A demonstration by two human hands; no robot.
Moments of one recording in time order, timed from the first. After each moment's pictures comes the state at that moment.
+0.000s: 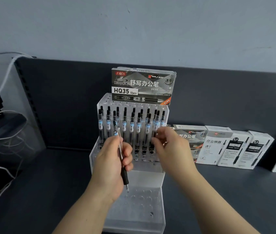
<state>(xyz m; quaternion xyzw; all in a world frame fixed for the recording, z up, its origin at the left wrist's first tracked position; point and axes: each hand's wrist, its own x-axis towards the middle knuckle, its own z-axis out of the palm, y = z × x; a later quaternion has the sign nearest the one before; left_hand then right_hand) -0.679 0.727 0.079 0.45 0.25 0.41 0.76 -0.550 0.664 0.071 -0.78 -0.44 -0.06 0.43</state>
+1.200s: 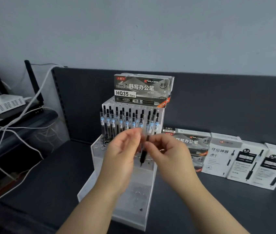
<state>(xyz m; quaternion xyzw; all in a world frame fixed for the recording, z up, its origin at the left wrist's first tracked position) -0.650 0.673 0.079 0.57 0.23 0.51 0.60 -0.542 0.618 0.082 -0.60 -0.50 0.15 0.60</state>
